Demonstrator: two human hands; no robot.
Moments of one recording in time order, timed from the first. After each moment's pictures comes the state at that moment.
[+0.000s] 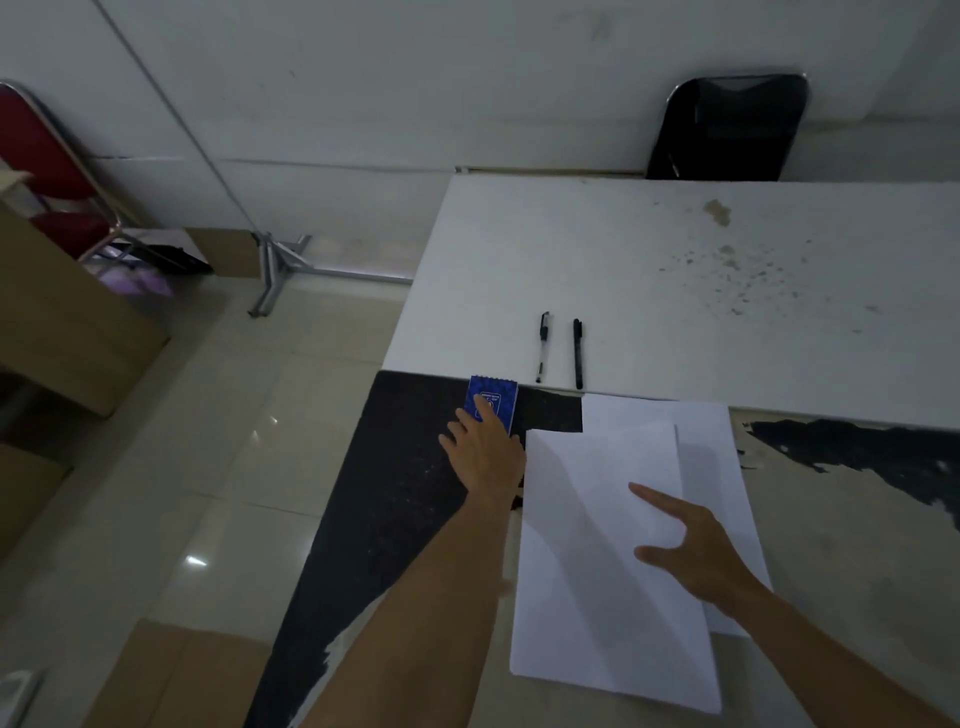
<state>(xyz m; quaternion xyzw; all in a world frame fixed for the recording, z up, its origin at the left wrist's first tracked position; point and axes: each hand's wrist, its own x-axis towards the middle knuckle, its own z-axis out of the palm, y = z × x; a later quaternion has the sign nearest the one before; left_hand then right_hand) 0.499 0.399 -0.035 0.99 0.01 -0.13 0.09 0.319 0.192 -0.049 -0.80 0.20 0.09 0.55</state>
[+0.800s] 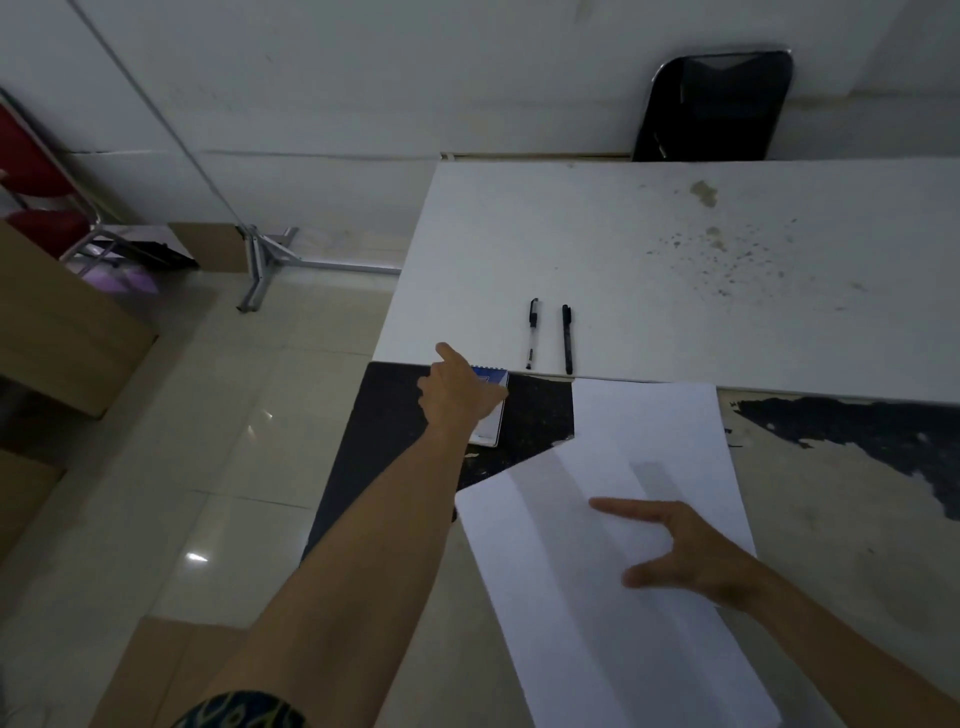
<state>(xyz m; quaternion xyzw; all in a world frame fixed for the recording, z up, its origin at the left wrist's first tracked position) 0.547 0.411 0.022 0.96 0.03 -0.13 0.25 0.305 0.202 0.003 -0.74 0.09 0.23 0.63</state>
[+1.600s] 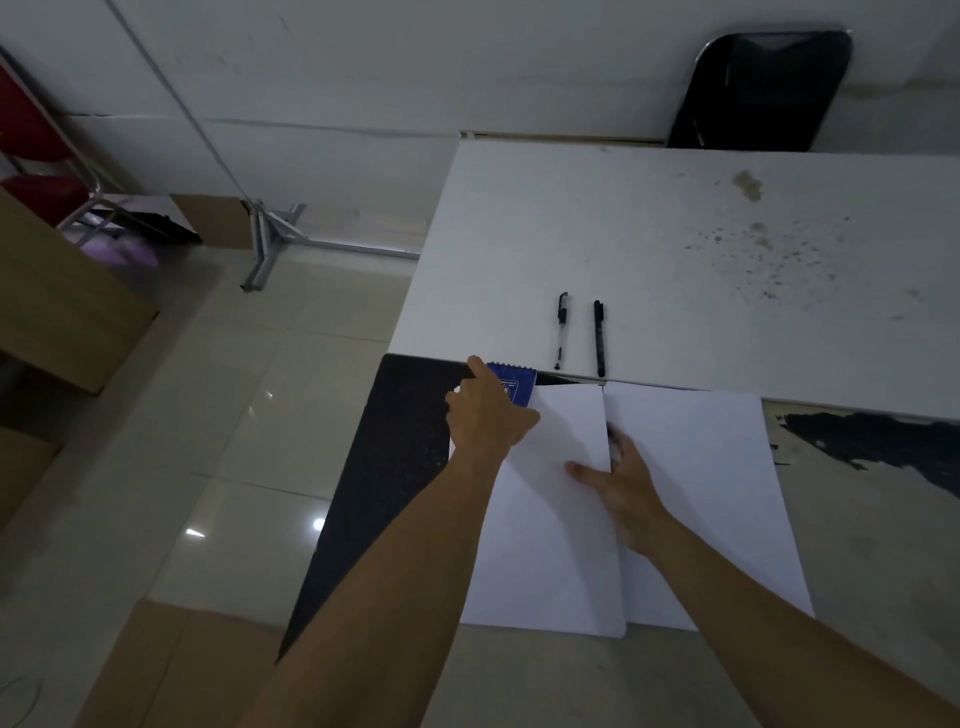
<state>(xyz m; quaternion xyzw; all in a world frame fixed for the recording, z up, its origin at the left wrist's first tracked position) 0.541 0.417 -0.004 0.96 0.01 -0.14 0.23 0.420 0.277 -0.058 -0.59 0.35 0.07 0.72</state>
